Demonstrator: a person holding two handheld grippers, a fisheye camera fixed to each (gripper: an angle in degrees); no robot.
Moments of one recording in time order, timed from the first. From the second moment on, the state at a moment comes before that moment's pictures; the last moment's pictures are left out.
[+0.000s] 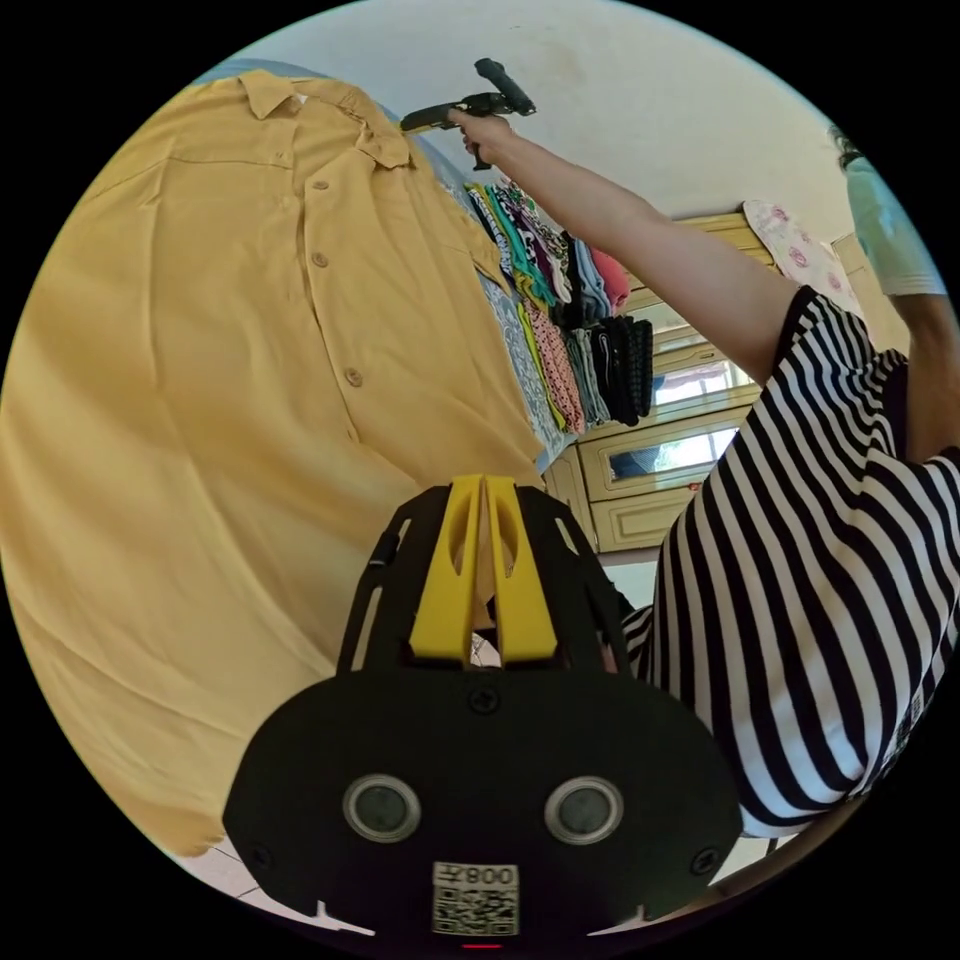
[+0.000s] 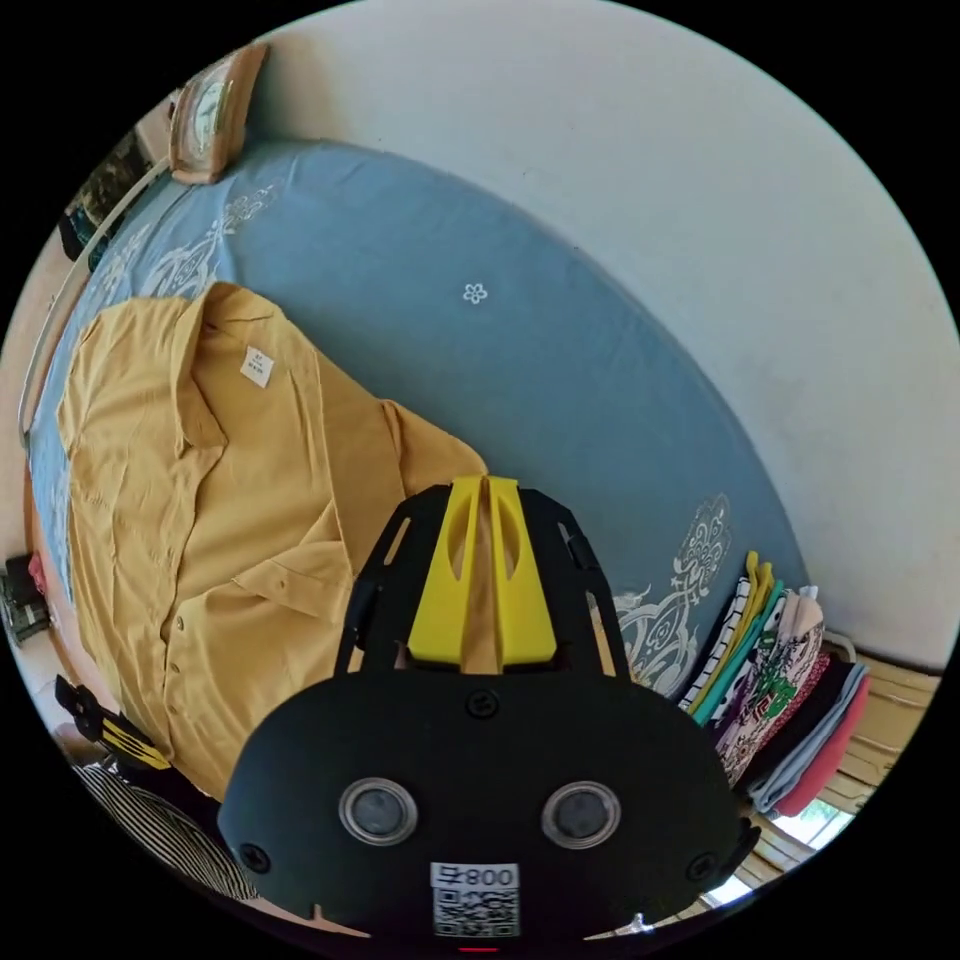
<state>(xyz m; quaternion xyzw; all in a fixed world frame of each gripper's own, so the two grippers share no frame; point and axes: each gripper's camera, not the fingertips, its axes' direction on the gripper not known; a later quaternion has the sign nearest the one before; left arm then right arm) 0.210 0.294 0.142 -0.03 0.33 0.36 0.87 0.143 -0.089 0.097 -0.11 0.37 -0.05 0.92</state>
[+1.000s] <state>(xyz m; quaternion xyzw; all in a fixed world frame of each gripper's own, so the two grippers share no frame) 0.217 0.287 0.145 -0.02 0.21 0.33 0.92 0.231 0.063 -0.028 0.05 0.08 0.05 0.99</state>
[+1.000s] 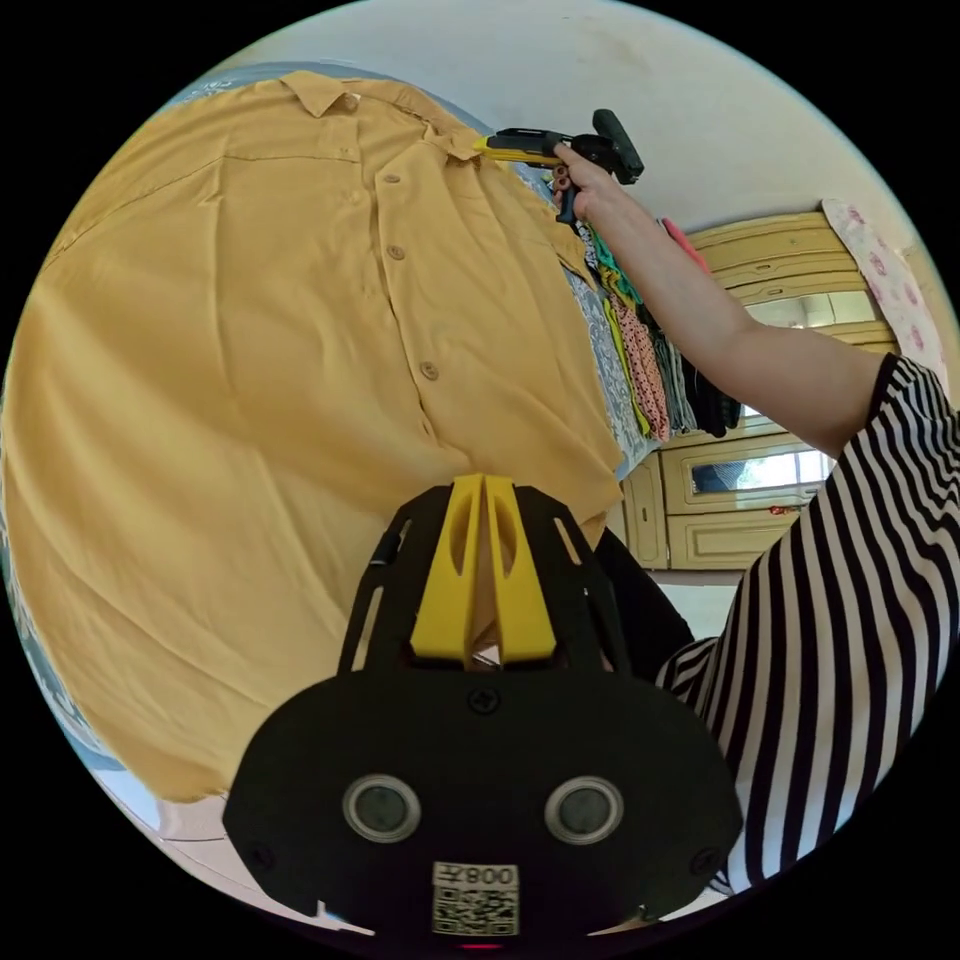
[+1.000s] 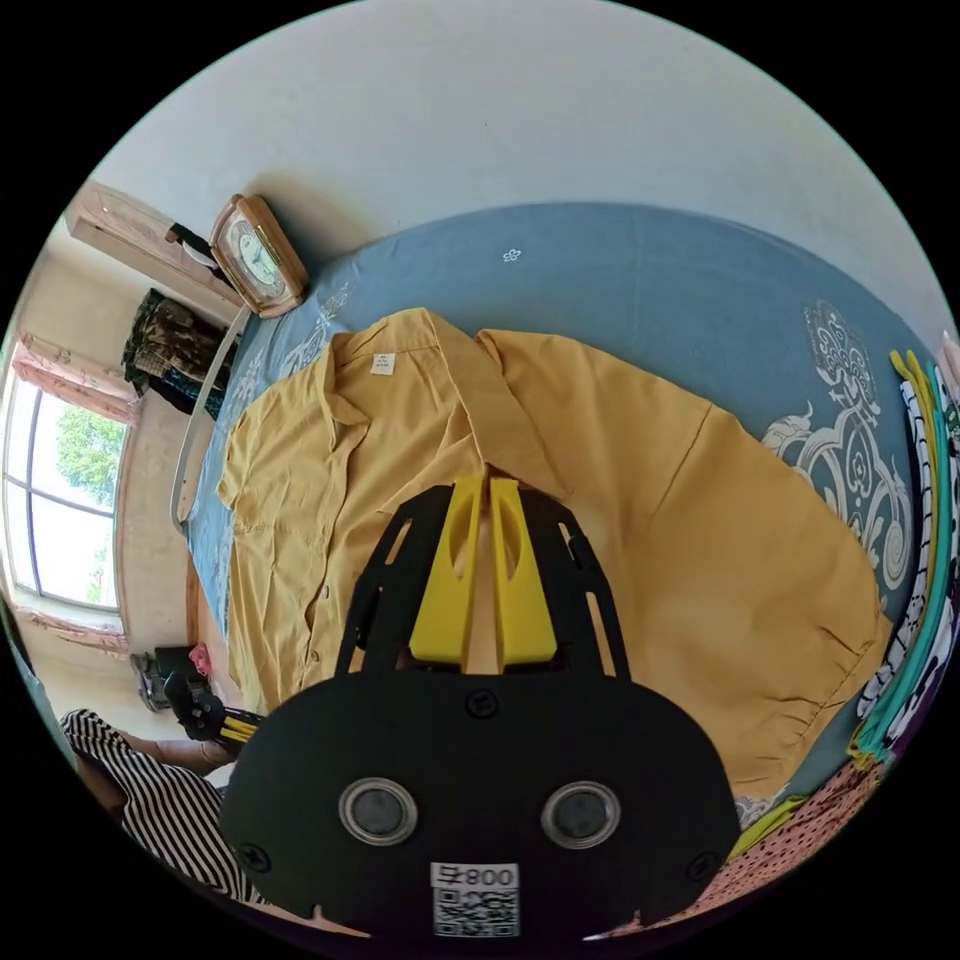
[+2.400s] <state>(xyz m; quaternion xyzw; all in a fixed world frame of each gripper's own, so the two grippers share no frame) 0.163 0.310 0.126 -0.01 0.30 0.28 0.91 0.141 0.215 0.023 0.06 -0.01 0.05 1.00</state>
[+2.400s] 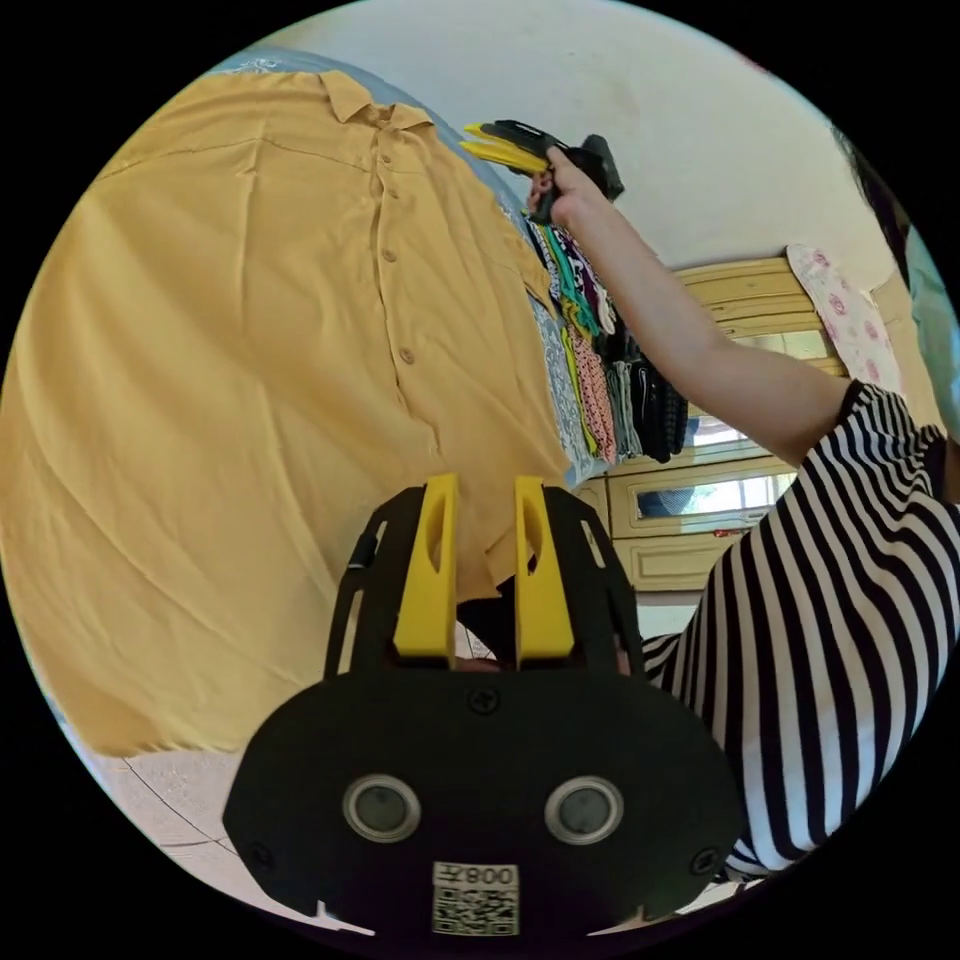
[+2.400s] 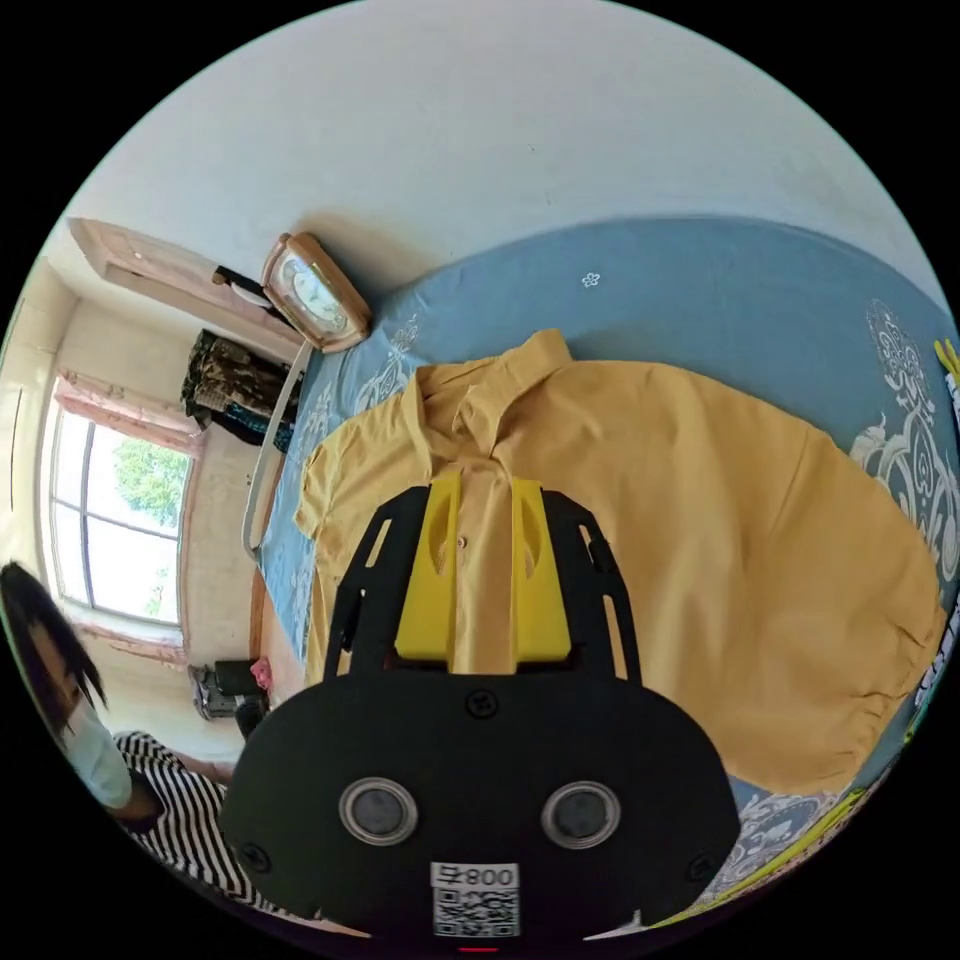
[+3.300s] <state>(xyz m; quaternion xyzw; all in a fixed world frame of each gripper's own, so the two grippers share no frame) 0.145 0.348 0.108 -0.02 0.21 0.26 0.94 -0.096 0.557 0.185 -0.22 0.07 -0.20 0.95</state>
